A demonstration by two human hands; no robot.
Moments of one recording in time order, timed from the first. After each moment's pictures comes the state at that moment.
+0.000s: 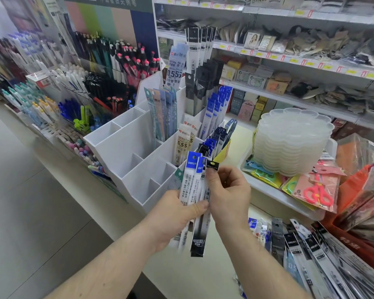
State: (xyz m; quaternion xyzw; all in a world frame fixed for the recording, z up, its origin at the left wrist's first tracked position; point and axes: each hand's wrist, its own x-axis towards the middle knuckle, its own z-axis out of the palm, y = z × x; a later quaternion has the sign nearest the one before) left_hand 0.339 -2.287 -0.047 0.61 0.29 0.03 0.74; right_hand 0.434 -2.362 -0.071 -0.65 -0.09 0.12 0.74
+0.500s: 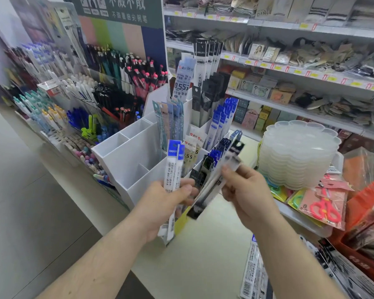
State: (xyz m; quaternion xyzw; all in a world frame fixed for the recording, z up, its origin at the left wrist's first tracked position) left_hand 0.343 -2.252 -0.022 0.62 0.36 0.10 0.69; right_hand 0.477 -2.374 -0.031 -0.59 -0.10 0.31 0.74
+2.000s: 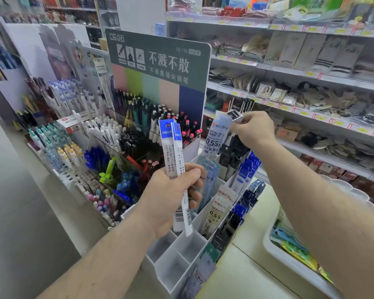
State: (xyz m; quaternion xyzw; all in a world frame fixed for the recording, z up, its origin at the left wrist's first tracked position) left_hand 0.382 -2.152 0.064 0.56 0.23 0.22 0.77; right_hand 0.617 -2.197 0.095 -0.85 -0.27 0.00 0.44
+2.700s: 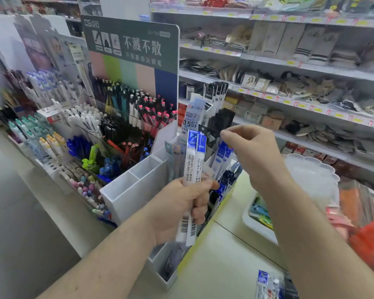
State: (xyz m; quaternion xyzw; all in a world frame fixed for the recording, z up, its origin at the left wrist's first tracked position) left_hand 0.381 -2.213 0.042 0.53 0.16 0.03 0.83; right_hand 0.523 -2.302 0.090 -0.75 -0.28 0.07 0.60
